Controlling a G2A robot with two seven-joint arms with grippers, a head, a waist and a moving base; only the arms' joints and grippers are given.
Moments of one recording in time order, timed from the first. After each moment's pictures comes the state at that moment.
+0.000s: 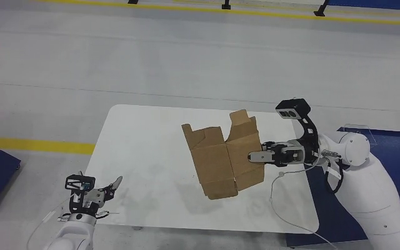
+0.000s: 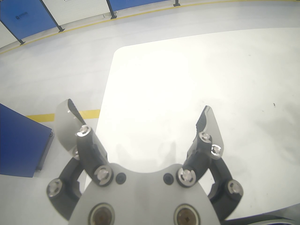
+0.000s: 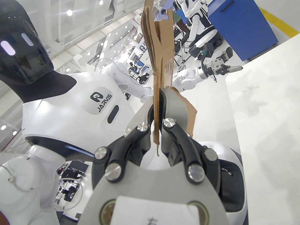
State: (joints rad) left arm 1.73 -1.15 -1.60 -1.80 1.33 0.00 0.00; right arm -0.85 -0.83 1.21 -1.63 0.84 -0.45 1.37
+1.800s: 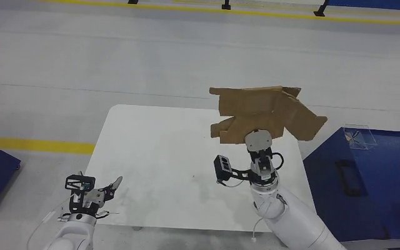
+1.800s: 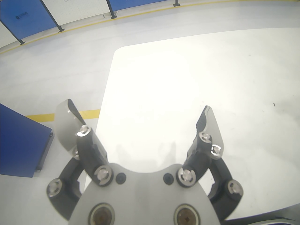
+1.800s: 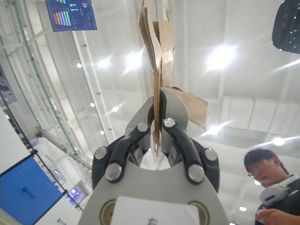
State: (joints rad) left arm 1.73 -1.15 -1.60 -1.80 1.33 0.00 0.00; right arm -1.04 -1.02 0.80 -1.58 2.74 0.91 0.89
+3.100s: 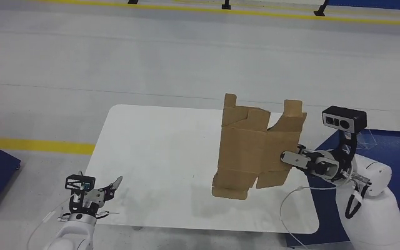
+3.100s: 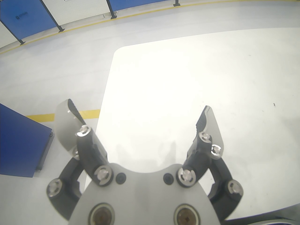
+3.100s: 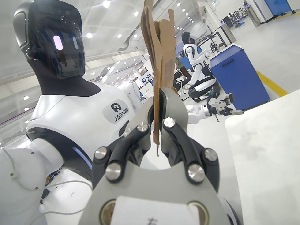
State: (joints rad) left arm 1.73 -1.15 -1.60 -1.80 1.33 0.00 0.00; right arm -1.18 -1.01 1.62 -1.83 0.83 -0.51 1.31
